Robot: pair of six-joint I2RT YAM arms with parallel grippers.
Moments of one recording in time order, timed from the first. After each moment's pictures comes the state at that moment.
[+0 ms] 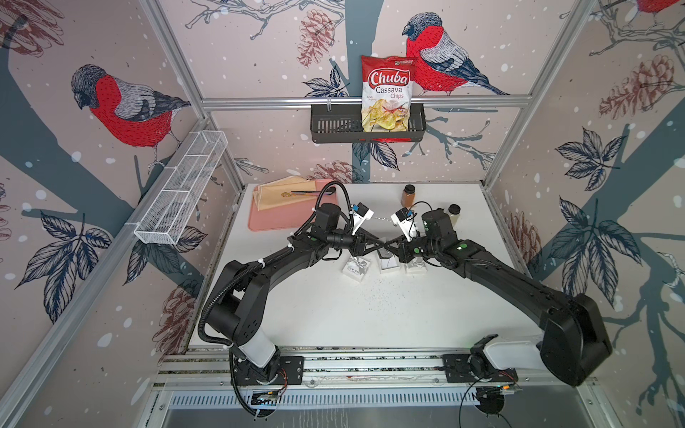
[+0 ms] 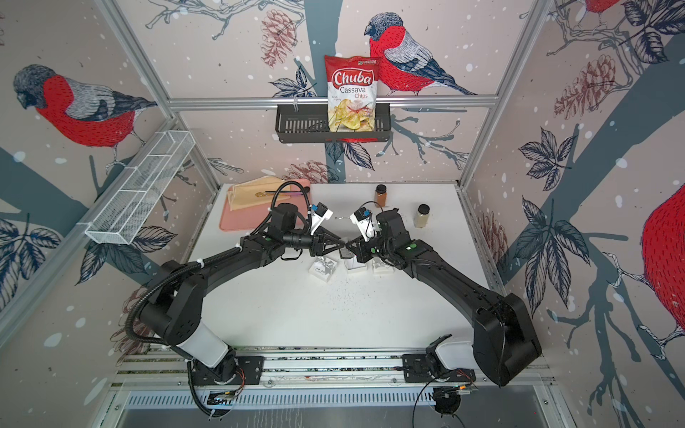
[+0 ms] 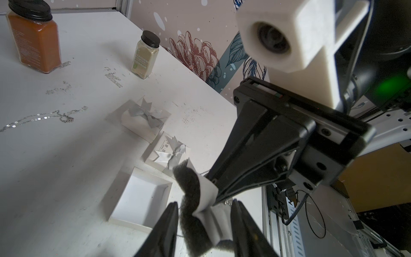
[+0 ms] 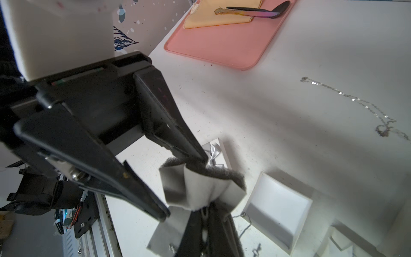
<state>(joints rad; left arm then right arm) -0.52 1.63 1.03 0.11 0.92 -0.16 0.57 1.34 0.93 -0.23 -0.48 0.13</state>
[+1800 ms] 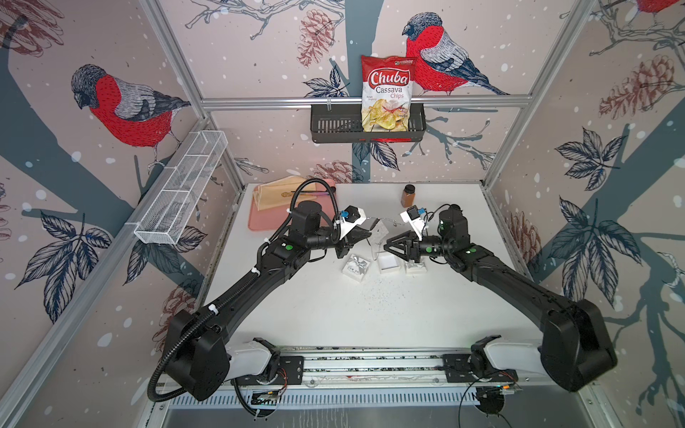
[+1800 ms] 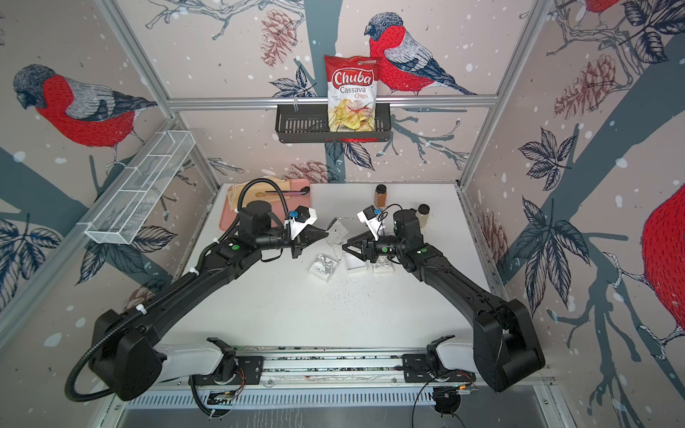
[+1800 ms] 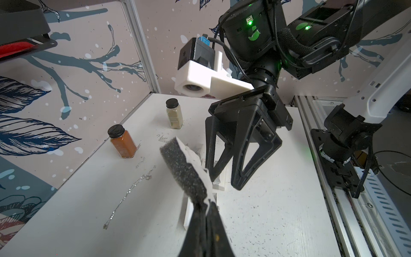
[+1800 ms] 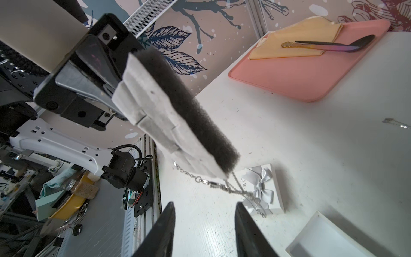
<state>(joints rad) -0.51 1.29 1.01 -0.07 0.77 0.35 0.45 1.31 0.83 0.04 -0.94 0.17</state>
